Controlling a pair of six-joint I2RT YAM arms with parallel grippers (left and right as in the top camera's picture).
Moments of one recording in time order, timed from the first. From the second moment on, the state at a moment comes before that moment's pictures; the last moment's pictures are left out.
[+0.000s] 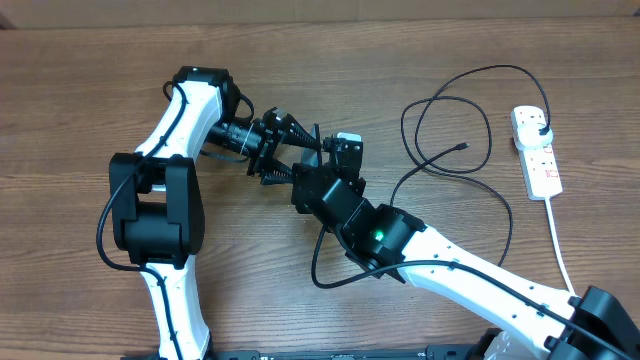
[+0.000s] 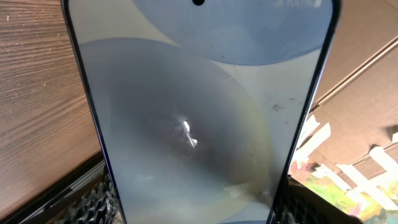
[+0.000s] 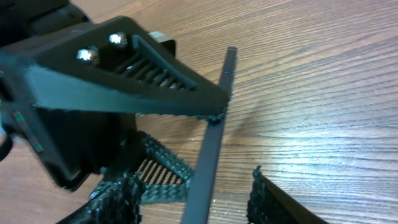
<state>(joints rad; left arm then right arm) -0.11 2.20 1.73 -1.53 1.18 -0.15 0.92 1.52 1.05 -0.26 0.40 0.88</state>
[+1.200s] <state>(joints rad) -0.11 2.20 1.73 -1.53 1.18 -0.15 0.95 1.56 1.05 -0.23 0.49 0.88</state>
